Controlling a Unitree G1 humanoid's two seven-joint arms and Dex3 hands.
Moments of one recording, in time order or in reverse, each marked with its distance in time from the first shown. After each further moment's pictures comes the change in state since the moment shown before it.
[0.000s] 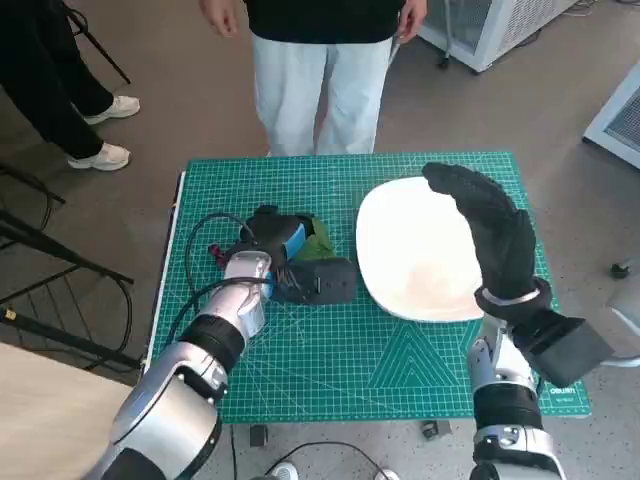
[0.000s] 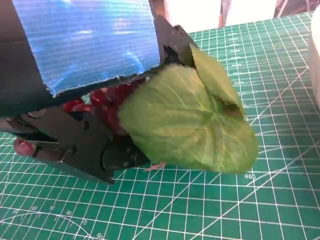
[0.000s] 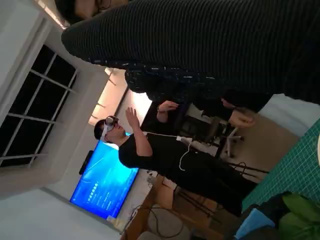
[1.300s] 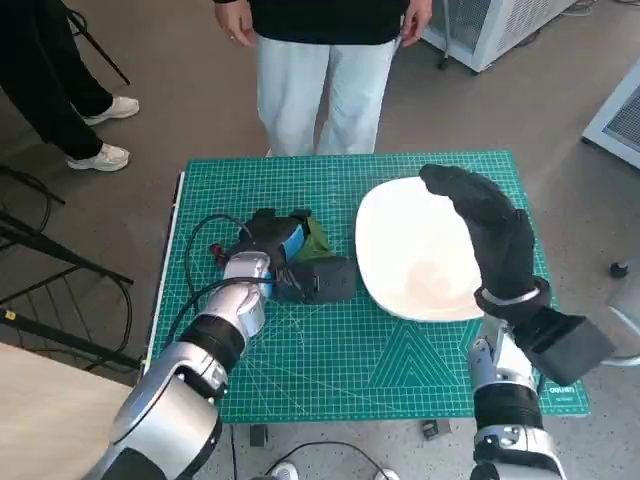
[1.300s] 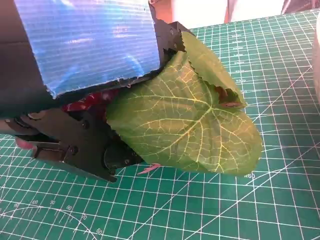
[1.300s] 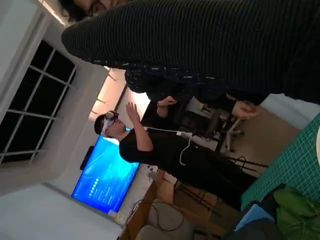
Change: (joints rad) left arm 0.000 -0.001 0.013 0.003 -0.016 0.010 -0.008; right arm 0.000 -0.001 0.001 -0.003 0.019 0.019 0.037
